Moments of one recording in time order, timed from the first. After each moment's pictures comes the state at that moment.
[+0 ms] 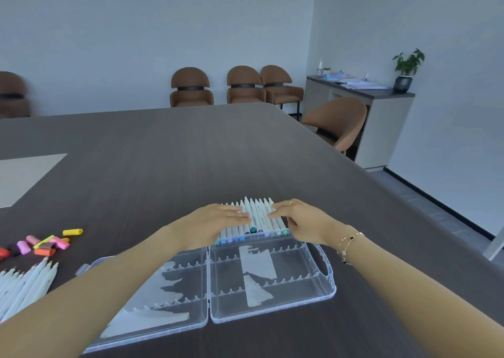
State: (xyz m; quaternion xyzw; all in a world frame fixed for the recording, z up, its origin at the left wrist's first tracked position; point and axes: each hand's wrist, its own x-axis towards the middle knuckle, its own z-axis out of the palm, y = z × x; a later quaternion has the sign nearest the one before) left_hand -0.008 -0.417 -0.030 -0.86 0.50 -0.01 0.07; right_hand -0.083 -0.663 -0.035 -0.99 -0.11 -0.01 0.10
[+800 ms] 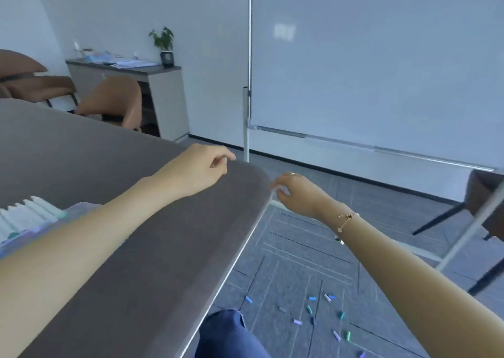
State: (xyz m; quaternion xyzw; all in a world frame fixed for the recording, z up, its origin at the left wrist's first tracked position) left_hand -0.267 -0.642 0.038 -0.68 0.68 0.08 -0.26; right_hand -0.479 -0.763 -0.033 -0.90 0.40 -0.11 0.15
